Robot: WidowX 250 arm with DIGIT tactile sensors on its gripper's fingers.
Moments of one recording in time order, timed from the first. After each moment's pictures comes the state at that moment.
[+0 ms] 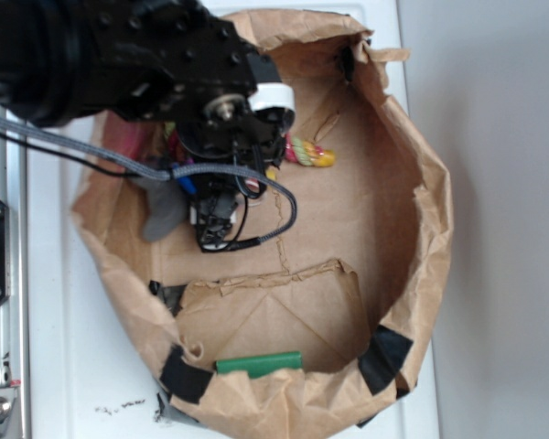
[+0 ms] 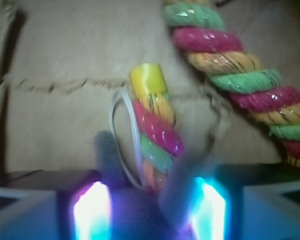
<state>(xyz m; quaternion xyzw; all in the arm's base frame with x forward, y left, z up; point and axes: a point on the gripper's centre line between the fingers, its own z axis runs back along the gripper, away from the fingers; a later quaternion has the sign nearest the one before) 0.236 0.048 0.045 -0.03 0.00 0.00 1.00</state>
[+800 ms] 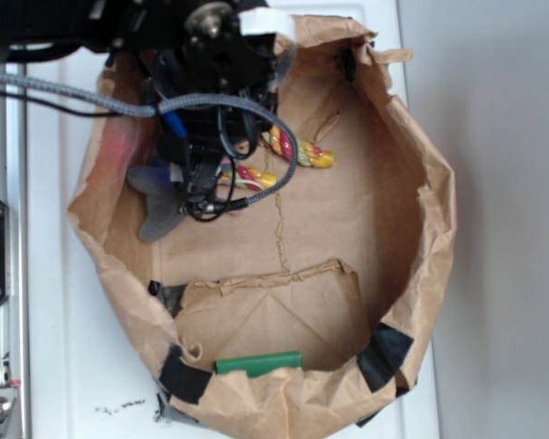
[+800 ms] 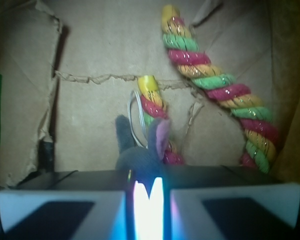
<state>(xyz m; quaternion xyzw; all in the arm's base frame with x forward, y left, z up) 0.228 0.057 0.080 -0.07 0.01 -0.01 1.00</state>
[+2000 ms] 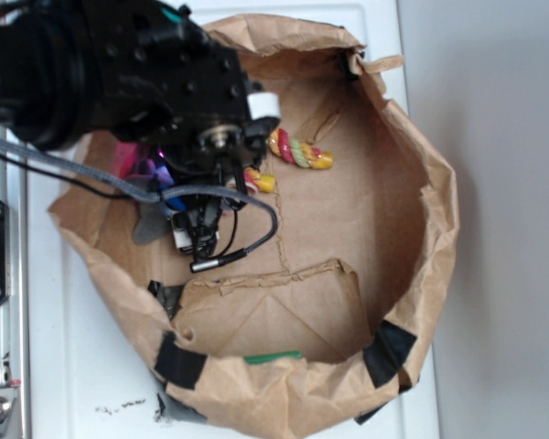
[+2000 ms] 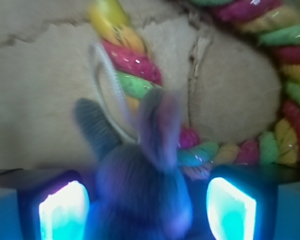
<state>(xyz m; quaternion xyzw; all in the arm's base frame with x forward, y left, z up) 0.216 0.043 0.022 0.01 0.05 0.09 0.99</state>
